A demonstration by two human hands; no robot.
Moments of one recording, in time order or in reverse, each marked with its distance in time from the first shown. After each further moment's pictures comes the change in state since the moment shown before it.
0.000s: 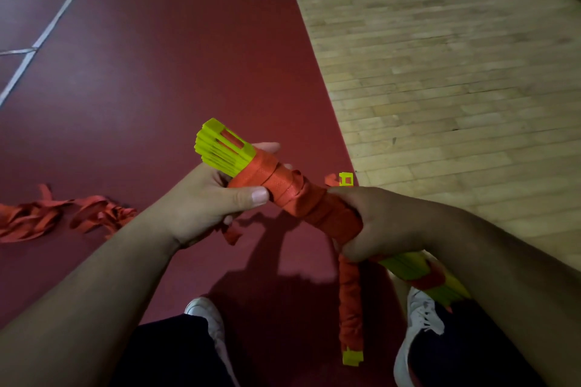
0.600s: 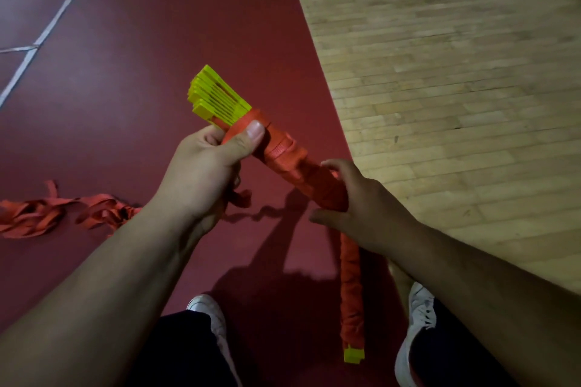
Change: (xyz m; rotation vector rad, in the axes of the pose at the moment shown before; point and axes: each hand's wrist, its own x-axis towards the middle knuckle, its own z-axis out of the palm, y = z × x) left_hand 0.014 0.026 0.018 -0.260 0.473 -0.100; right_hand 0.021 0.007 0.030 -0.065 0.491 -0.005
